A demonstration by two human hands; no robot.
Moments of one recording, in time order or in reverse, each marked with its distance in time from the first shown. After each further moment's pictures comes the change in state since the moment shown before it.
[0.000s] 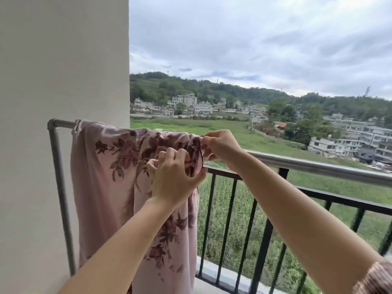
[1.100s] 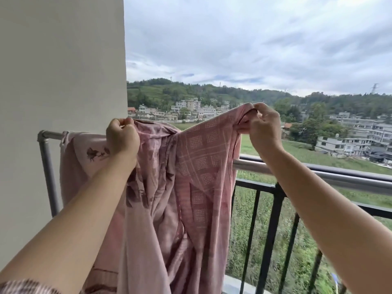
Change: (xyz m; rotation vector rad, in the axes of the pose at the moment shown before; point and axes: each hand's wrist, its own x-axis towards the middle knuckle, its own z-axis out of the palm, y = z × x) left_hand 0.110 -0.020 -0.028 -0.523 0.351 -0.688; right_hand 0.015 0.013 -0.101 0.248 0.489 -0.320
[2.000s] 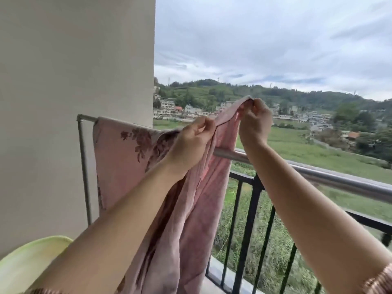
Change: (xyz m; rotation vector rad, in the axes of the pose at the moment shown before) left_hand -0.342 0.150 0.067 -0.128 -0.738 0.183; right_hand -0.002 -0.015 -0.204 0.039 -0.037 -0.015
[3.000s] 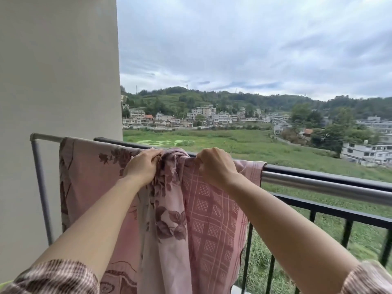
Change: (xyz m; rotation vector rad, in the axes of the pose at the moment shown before) left_hand 0.082 -0.130 -0.070 0.917 0.061 -0.096; right_hand -0.038 0.033 0.004 -0.942 -0.536 -0.341
